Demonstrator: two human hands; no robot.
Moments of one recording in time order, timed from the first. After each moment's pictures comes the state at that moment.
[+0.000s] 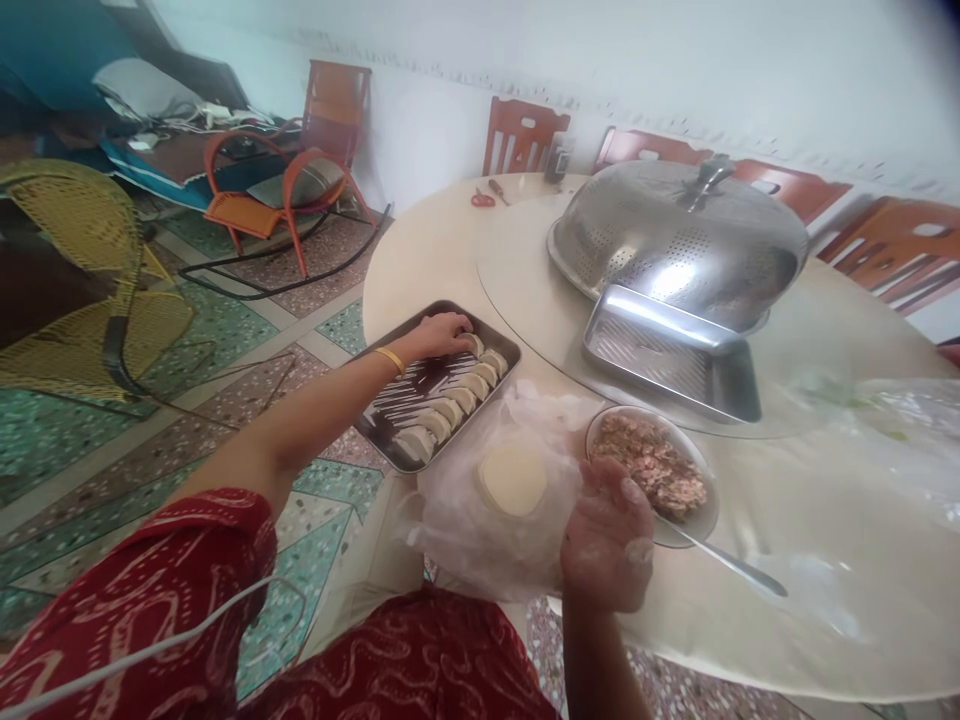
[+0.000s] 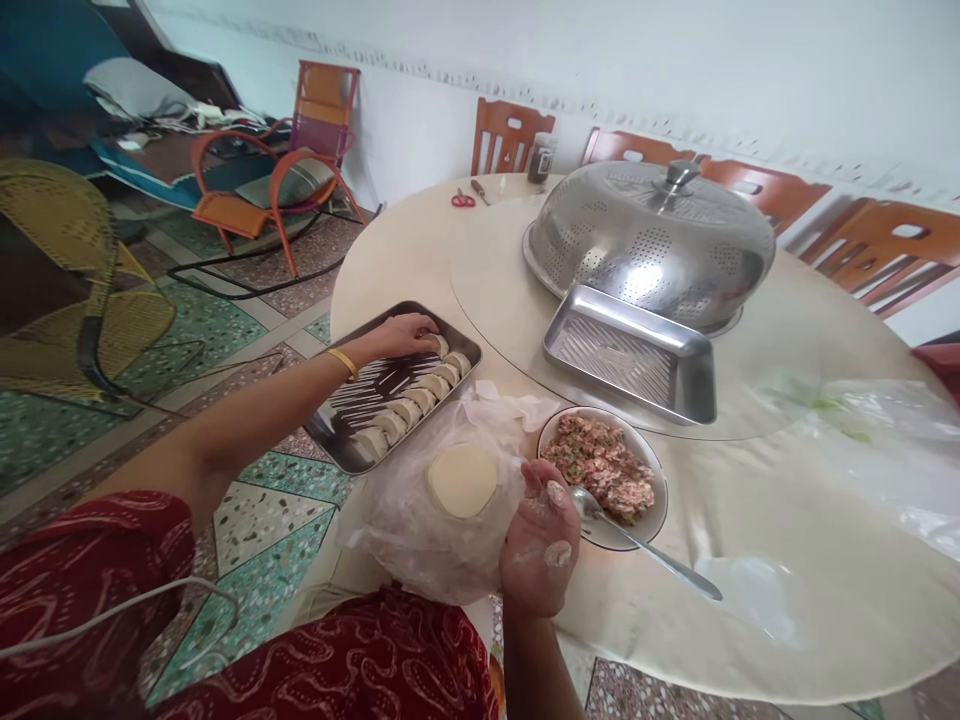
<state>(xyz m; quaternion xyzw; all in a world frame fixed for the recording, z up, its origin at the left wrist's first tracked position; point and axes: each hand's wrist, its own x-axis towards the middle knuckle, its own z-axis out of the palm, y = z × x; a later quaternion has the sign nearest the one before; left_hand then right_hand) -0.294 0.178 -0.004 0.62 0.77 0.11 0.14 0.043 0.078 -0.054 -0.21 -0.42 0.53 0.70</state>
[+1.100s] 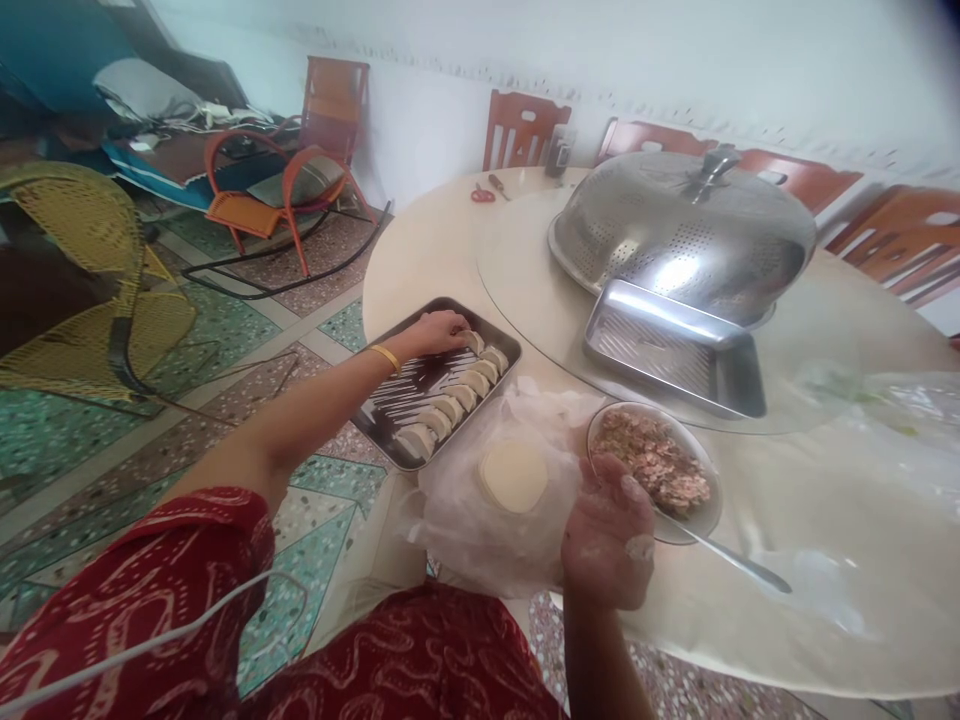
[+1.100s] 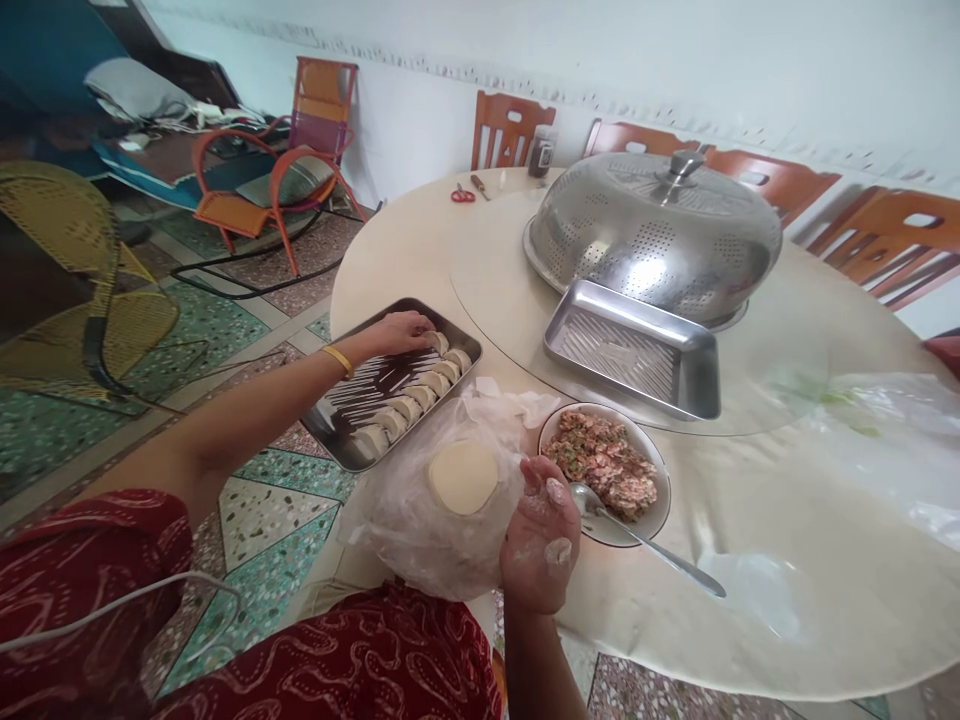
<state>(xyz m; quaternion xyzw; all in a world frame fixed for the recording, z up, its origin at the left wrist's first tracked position) -0.299 0.179 -0.008 0.63 0.77 0.08 0.11 0.041 0.077 -0.046 -0.19 -0.42 0.53 0.71</state>
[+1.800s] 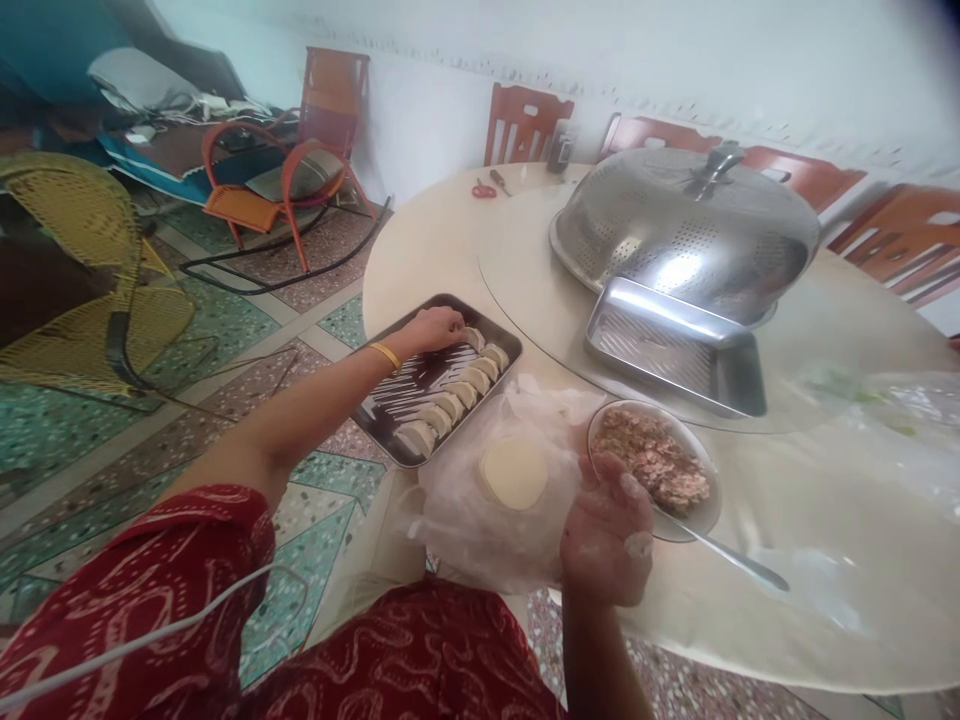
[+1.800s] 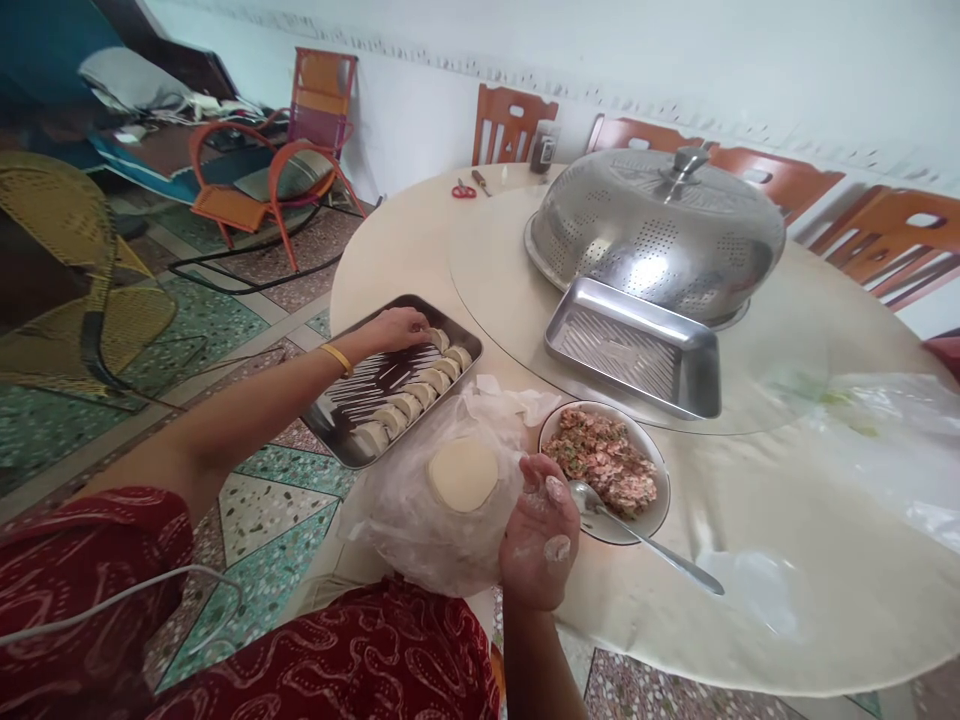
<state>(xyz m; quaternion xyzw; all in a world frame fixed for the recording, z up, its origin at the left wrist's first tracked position) -0.300 0.178 -0.010 0.62 0.78 0.05 0.08 0.042 0.079 -0.048 -0.16 -0.44 0.53 0.71</state>
